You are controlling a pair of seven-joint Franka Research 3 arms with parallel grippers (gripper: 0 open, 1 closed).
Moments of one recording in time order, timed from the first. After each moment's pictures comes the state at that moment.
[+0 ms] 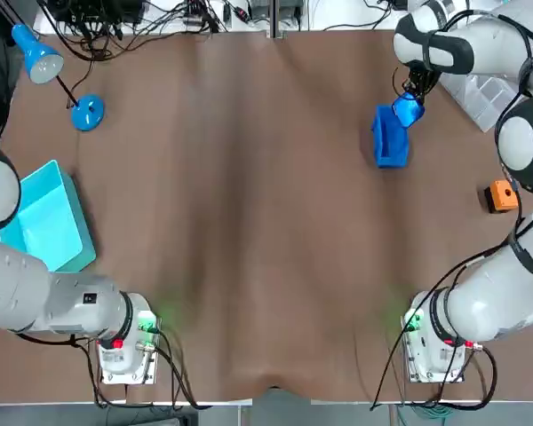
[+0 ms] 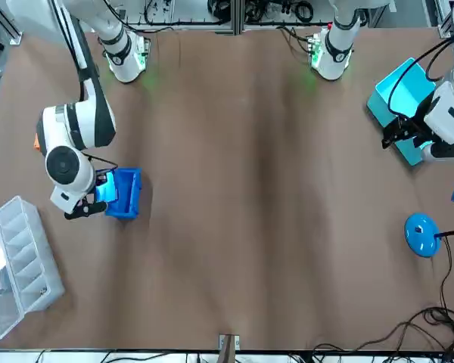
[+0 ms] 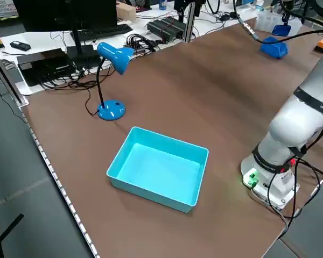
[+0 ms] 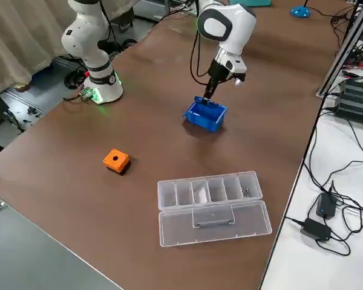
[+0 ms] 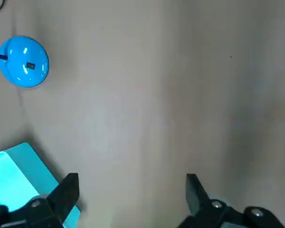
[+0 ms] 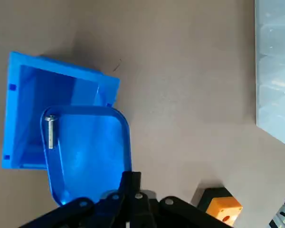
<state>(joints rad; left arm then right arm) -0.01 -0.01 -0.05 -1.68 -0.02 1.65 -0.08 0.25 0.32 -0.10 -1.85 -0.31 1.87 0.03</state>
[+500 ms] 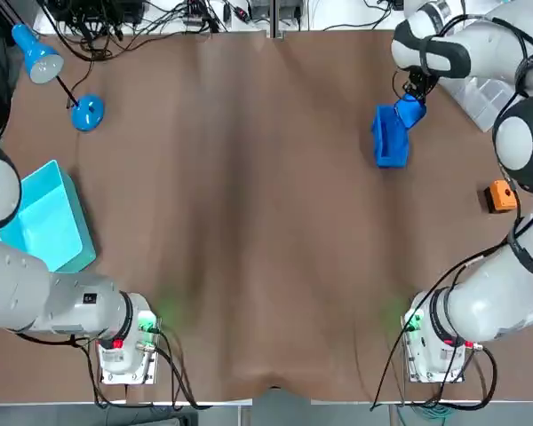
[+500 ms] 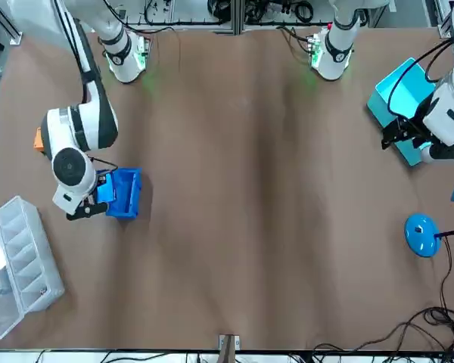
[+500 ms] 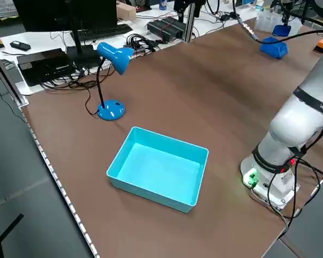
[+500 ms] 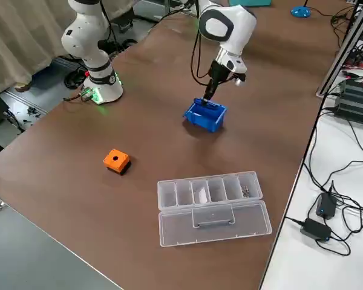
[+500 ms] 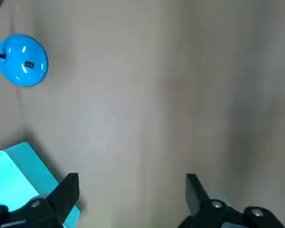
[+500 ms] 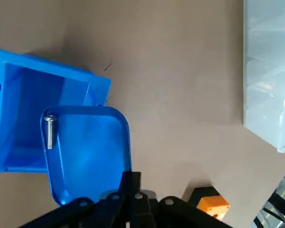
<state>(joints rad) -0.01 0.00 -0.05 -1.68 -0.02 1.64 -0.08 0.26 0.32 -0.10 -1.85 -0.37 1.87 0.05</state>
